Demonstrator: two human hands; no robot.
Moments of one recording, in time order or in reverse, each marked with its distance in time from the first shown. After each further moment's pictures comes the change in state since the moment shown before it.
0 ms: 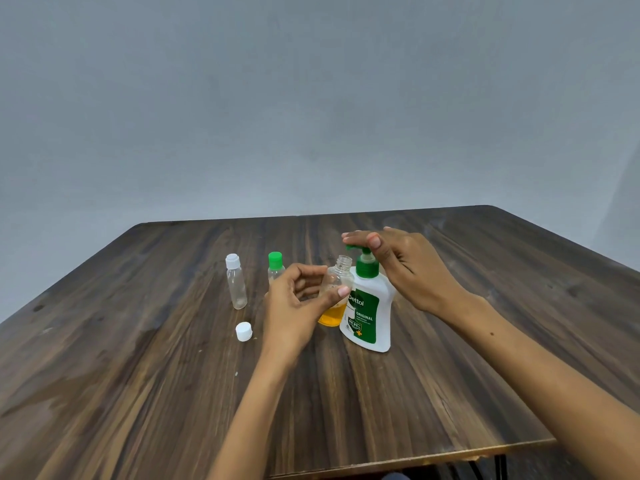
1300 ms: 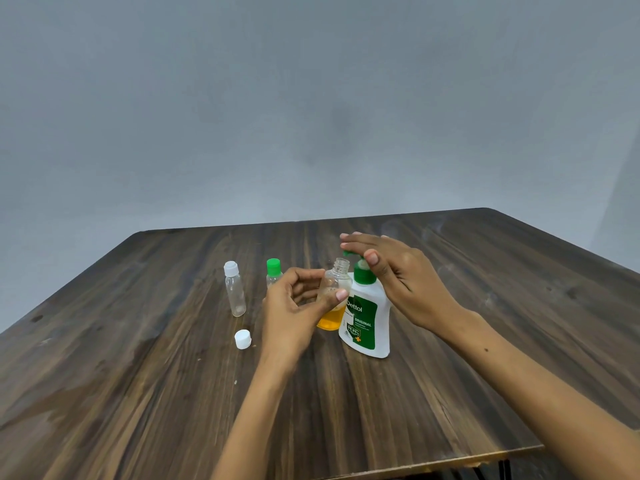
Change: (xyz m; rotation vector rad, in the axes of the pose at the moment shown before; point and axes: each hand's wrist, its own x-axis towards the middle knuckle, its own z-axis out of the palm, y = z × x) left_hand -0.001 0.007 0.002 -0.006 0.003 0.001; right_hand -0.011 0.007 0.007 0.002 0.062 -0.049
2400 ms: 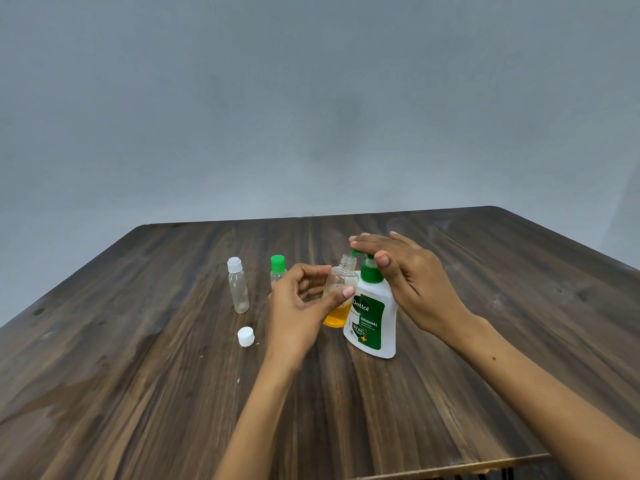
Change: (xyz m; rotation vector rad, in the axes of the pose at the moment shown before) left_hand 0.006 -0.003 0.000 0.006 0.012 -0.006; right_hand -0.001 0.004 0.006 -0.025 0.040 -0.020
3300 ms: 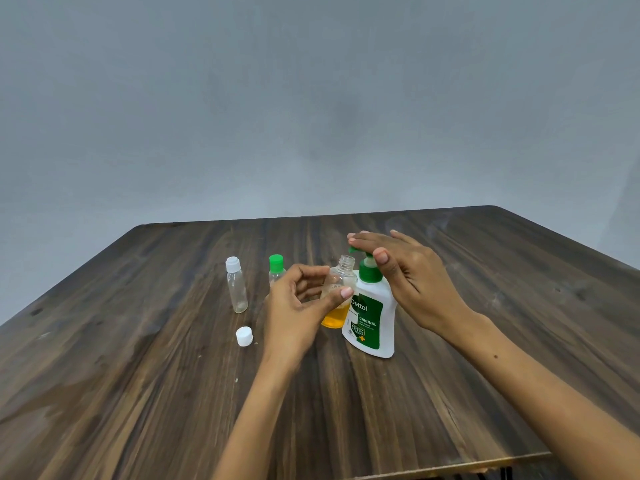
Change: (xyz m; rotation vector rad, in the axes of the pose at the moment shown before) left_hand -0.002 -0.001 -0.001 0.001 -0.008 0.011; right_hand 0.002 -0.002 -0.002 -0.003 -0.018 0.025
